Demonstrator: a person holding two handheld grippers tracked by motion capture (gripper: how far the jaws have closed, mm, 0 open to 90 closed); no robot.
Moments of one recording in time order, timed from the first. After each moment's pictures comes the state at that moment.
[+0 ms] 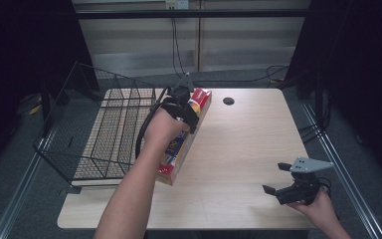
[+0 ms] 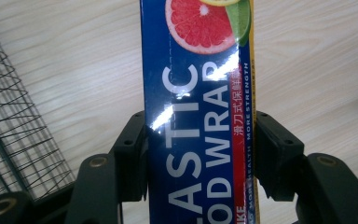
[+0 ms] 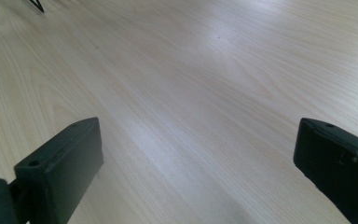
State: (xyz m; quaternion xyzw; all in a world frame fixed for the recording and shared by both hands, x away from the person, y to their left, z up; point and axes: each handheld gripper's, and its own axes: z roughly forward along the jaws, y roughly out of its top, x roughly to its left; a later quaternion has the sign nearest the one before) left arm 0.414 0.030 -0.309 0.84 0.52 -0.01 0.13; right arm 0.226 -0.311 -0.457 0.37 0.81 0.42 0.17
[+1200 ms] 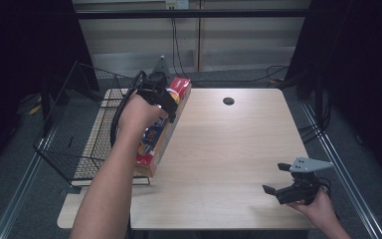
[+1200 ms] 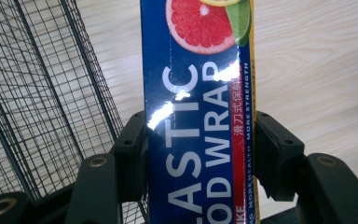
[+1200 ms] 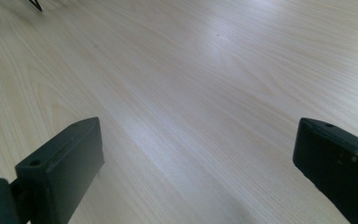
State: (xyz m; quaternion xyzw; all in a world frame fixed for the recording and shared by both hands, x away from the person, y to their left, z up) left arm 0.421 0.080 -0.268 0.82 0.56 -0.01 0.13; right arm 0.227 -0.312 -0.458 0.38 0.81 0.42 0.16
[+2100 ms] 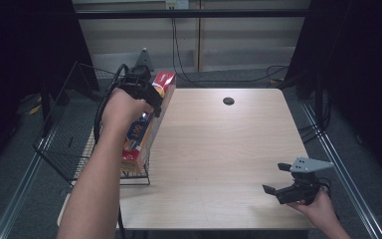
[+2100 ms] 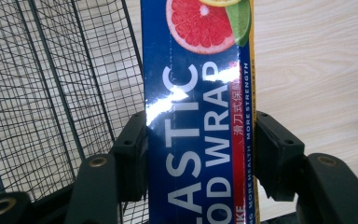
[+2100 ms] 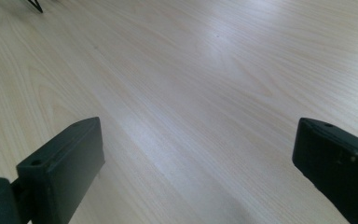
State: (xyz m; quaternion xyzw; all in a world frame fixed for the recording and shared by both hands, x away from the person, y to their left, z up) left arm 0.422 0.113 -0.250 0.80 0.59 0.02 0.13; right arm 0.226 -0.312 -0.458 0.38 0.81 0.42 0.16
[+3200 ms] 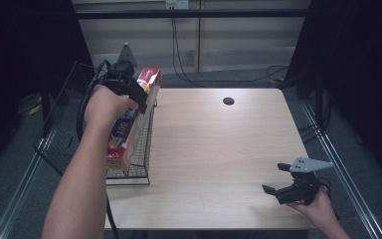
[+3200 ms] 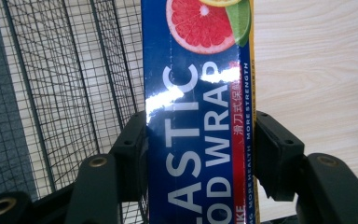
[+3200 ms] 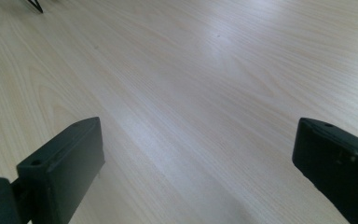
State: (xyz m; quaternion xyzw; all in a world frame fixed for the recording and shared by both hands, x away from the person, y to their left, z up) left arm 0.422 0.146 -0.235 0.78 0.62 0.03 0.13; right arm 0.227 -0.311 -0.459 0.38 0.81 0.42 0.16
